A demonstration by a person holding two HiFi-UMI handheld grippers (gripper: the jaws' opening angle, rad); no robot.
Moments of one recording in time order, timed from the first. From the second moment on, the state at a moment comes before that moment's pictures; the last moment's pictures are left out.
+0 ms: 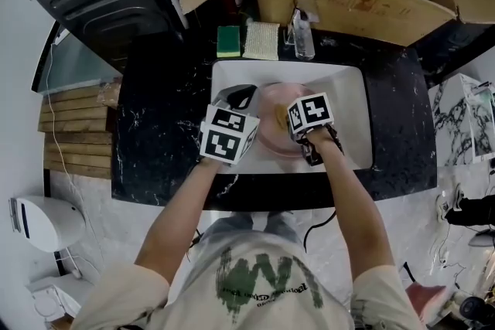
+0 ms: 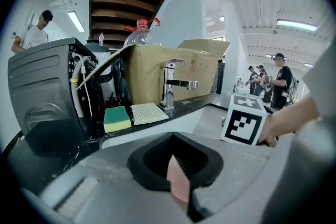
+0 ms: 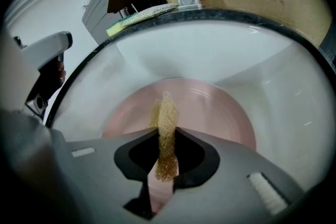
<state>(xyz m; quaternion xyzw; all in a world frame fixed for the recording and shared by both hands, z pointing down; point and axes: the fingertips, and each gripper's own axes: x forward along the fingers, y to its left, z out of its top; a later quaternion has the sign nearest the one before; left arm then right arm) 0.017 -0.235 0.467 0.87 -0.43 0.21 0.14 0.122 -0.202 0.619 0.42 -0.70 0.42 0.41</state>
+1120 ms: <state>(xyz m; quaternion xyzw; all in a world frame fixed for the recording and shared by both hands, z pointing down) 0.042 -0.231 0.466 0.87 -0.42 0.21 0.14 0.207 -0.199 0.612 0.46 -0.66 0.39 0.45</state>
